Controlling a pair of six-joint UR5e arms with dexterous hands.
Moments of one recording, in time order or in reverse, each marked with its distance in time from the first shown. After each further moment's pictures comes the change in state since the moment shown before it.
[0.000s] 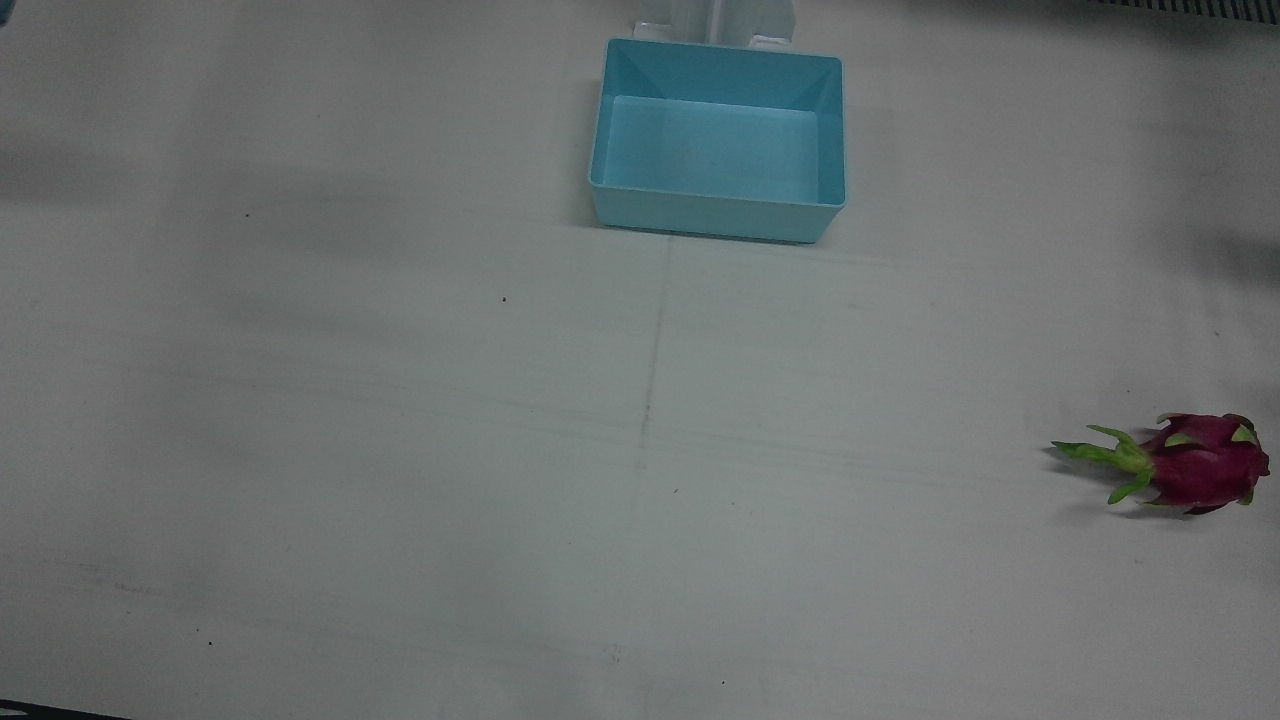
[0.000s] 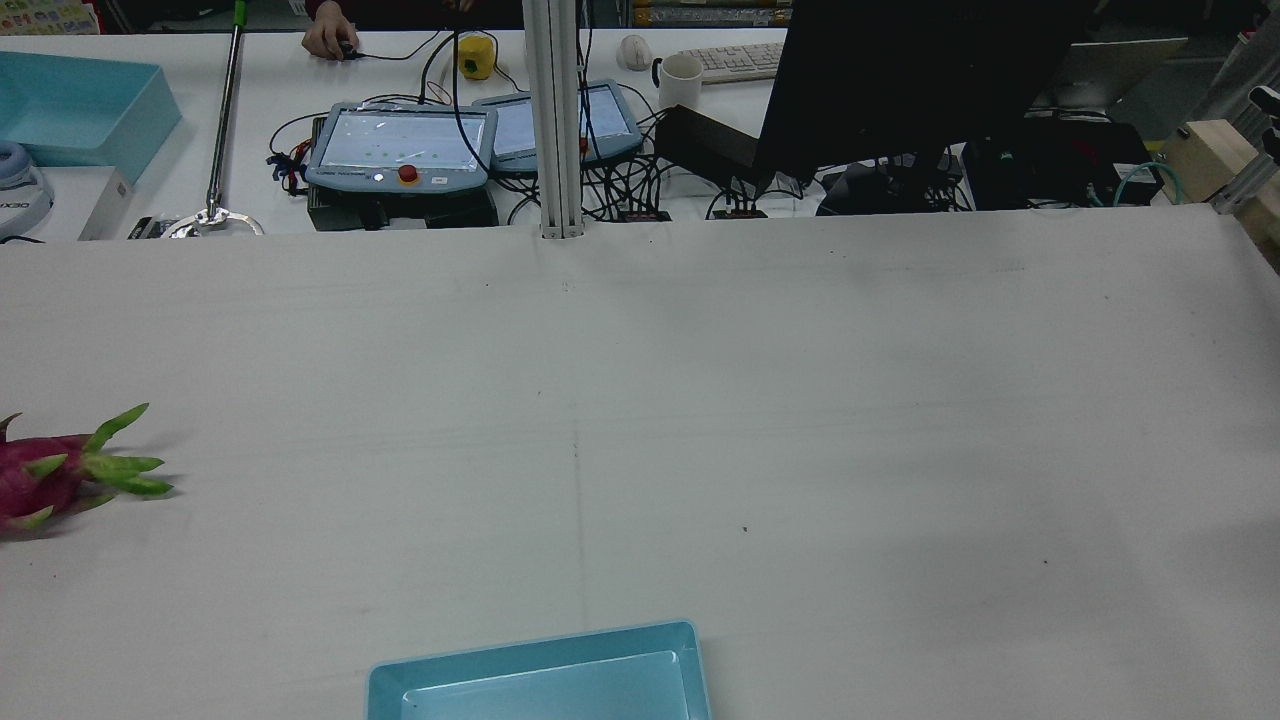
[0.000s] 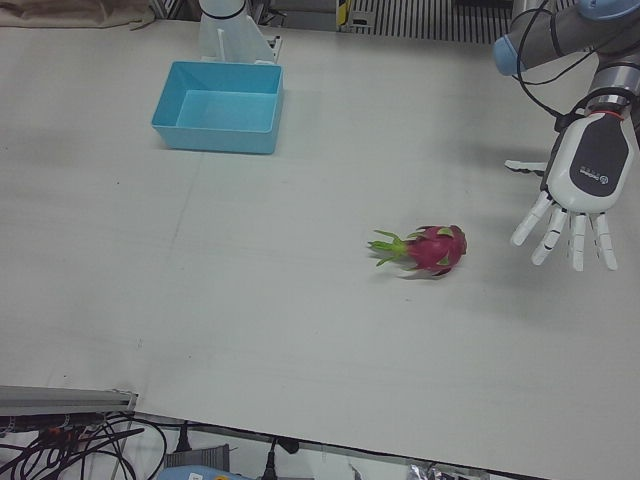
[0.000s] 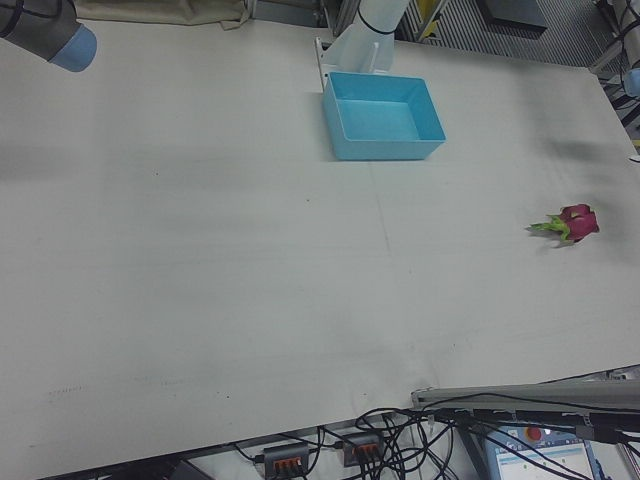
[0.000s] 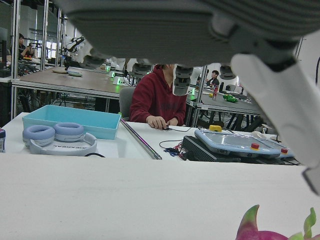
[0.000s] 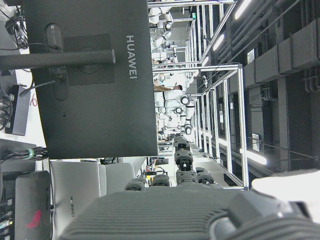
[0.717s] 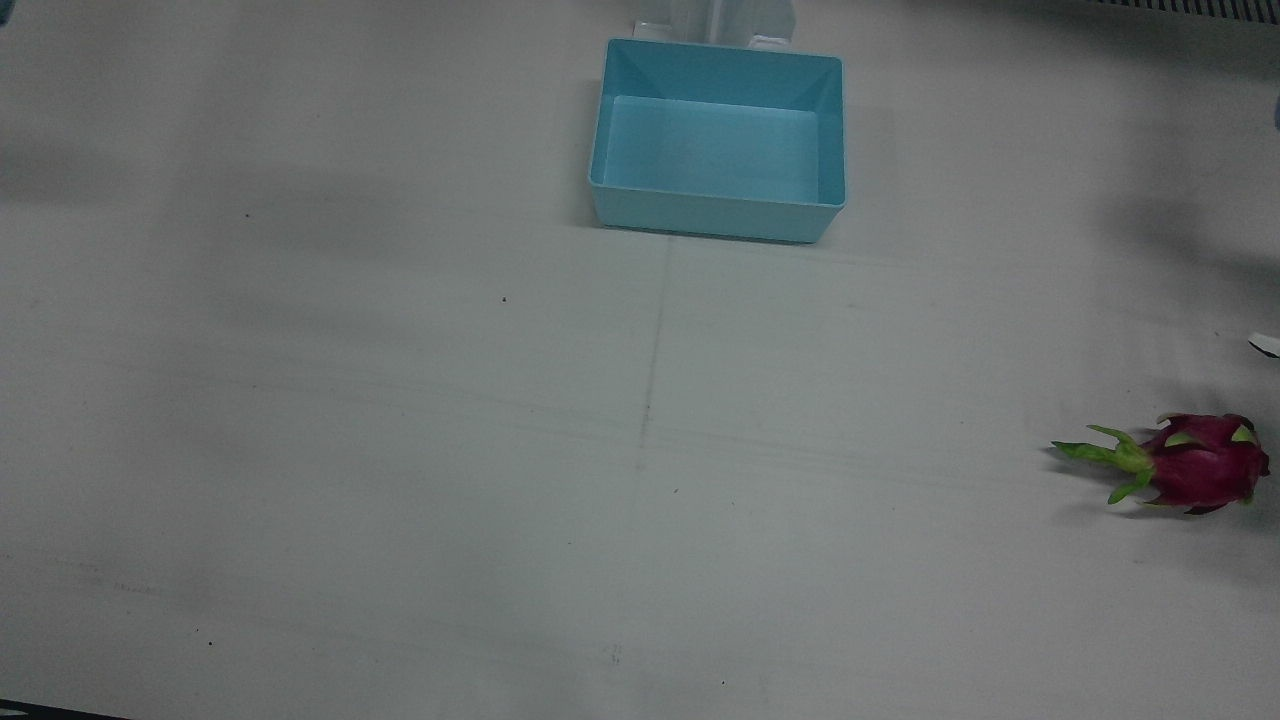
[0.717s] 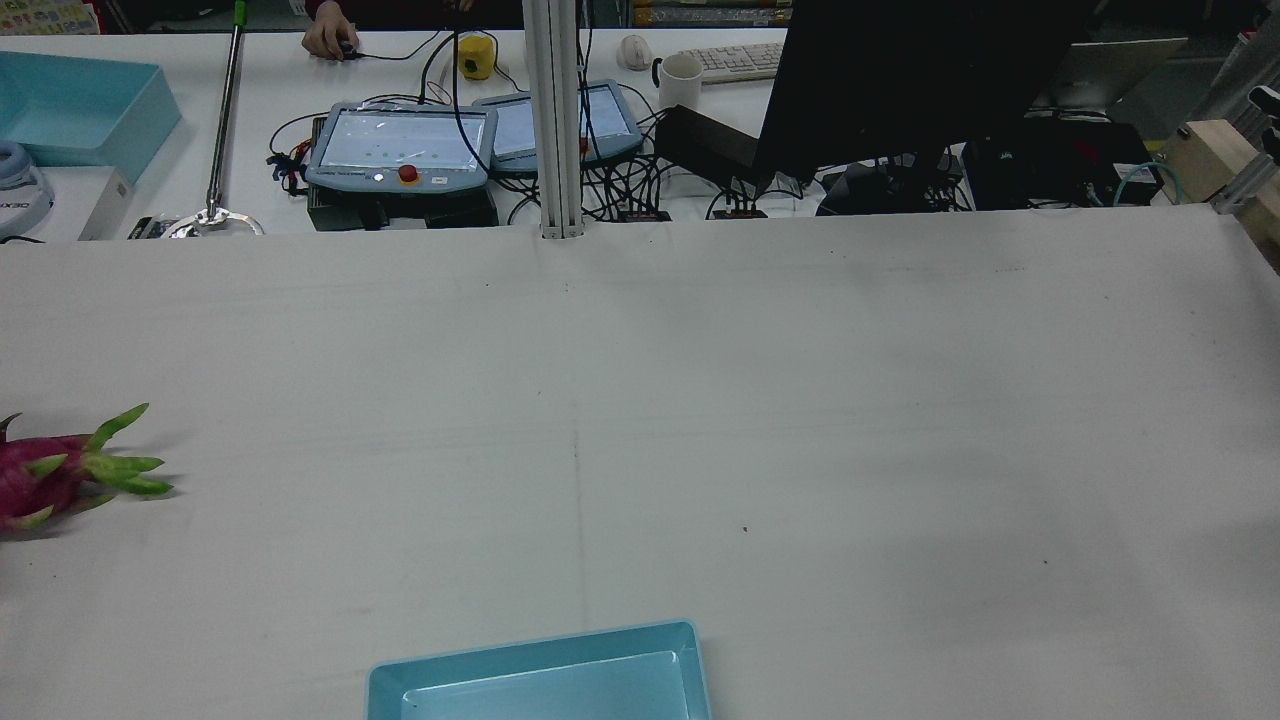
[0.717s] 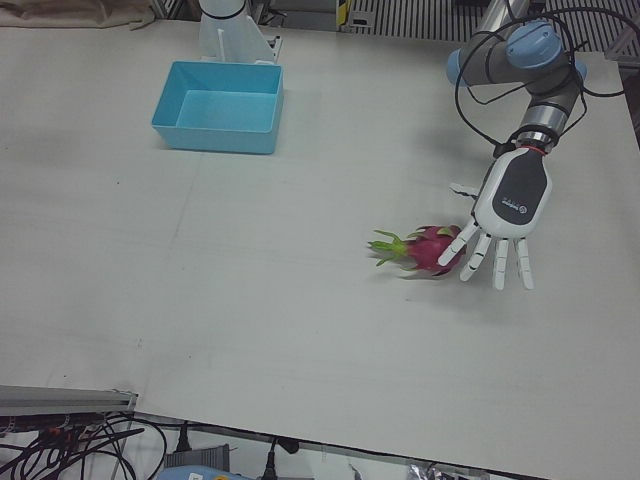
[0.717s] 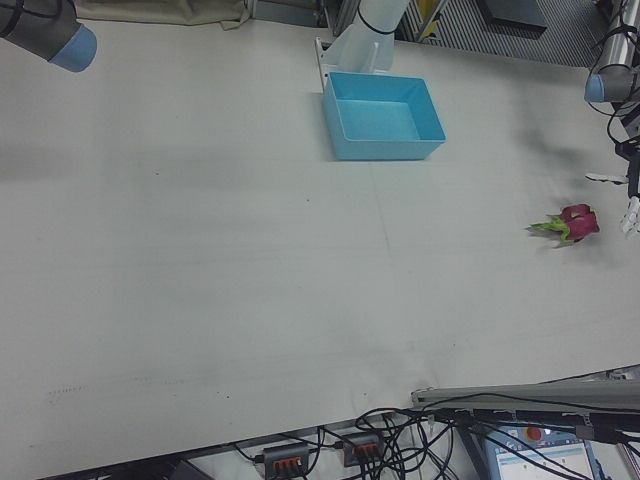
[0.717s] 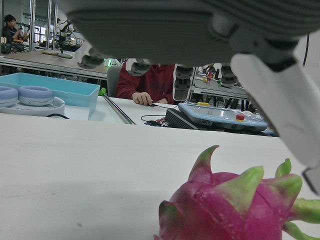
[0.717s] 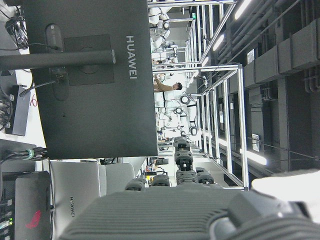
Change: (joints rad) left arm 0.346 -0.038 0.009 0.044 -0.306 -0.006; right arm 0.000 0.000 0.001 0.000 0.000 0.000
